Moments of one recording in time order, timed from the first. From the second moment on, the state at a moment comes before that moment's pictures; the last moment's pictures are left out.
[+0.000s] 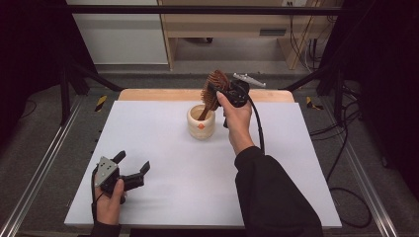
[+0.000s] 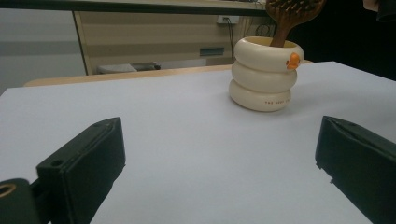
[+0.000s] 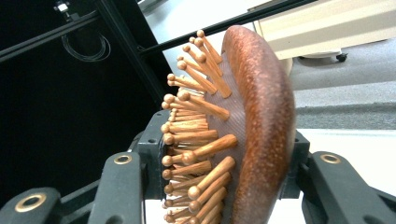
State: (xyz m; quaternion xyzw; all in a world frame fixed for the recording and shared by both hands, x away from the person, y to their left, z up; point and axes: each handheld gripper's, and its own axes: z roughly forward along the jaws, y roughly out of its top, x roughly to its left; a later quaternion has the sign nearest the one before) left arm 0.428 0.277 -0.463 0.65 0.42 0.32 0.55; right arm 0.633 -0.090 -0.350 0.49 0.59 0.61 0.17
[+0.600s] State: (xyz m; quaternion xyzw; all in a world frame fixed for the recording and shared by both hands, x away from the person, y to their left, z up) left arm 0.427 0.277 -0.462 0.65 0.42 0.32 0.55; right arm 0.634 -0.089 -0.354 0.50 0.59 0.61 0.16
